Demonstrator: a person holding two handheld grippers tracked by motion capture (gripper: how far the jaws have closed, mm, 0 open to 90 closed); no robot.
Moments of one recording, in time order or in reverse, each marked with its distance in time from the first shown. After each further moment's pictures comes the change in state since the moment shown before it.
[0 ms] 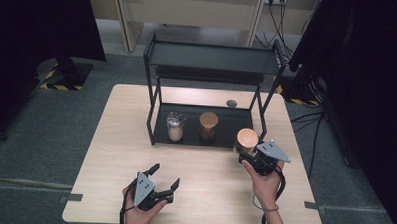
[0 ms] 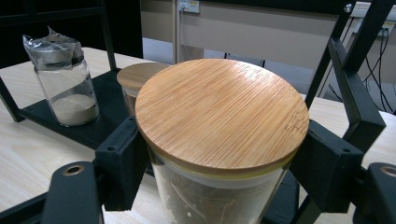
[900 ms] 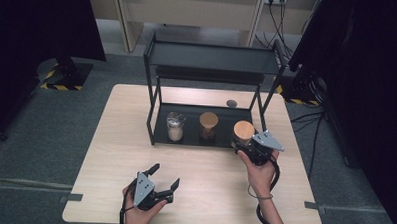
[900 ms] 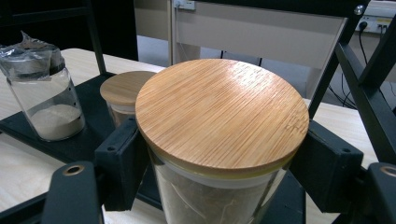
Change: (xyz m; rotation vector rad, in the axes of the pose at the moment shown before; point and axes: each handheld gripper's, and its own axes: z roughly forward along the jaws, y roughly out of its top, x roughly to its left) left arm 0.000 0.000 0.000 0.000 -0.002 -0.002; right arm -0.001 0.012 0.028 0.014 -0.017 0.005
